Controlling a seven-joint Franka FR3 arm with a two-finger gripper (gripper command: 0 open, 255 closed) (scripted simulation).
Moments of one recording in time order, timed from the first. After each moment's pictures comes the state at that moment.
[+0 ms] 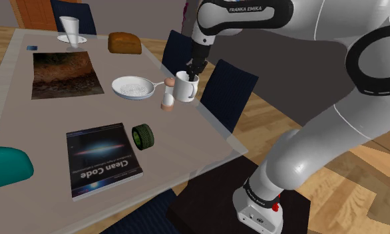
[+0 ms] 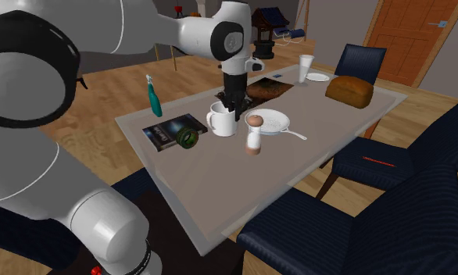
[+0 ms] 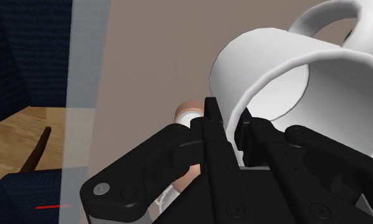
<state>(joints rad) -0.02 -0.26 -0.11 -2.11 -0.03 1.87 -0.07</state>
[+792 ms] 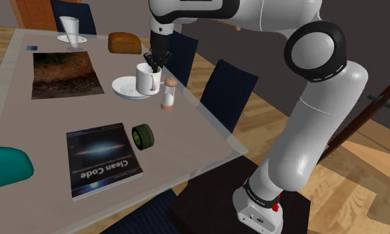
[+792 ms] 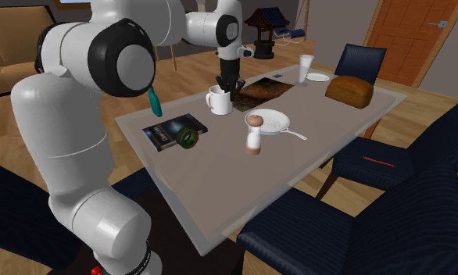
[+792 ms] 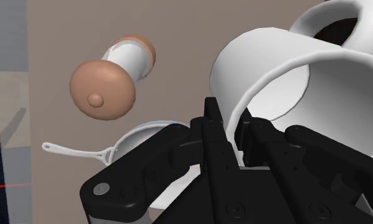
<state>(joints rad) 0.07 0.12 -0.02 -1.67 -0.01 1.81 0.10</state>
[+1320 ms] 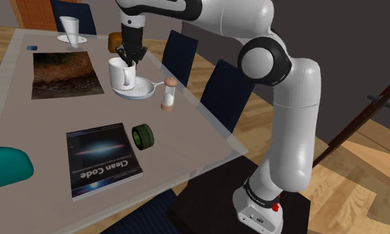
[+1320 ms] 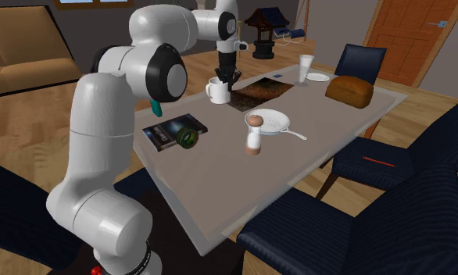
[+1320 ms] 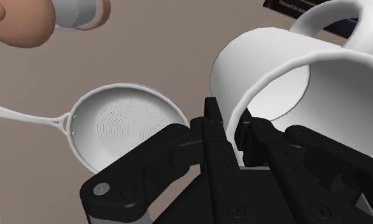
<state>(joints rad) 0.13 0.45 0.02 -1.20 -0.02 1.67 0.19</state>
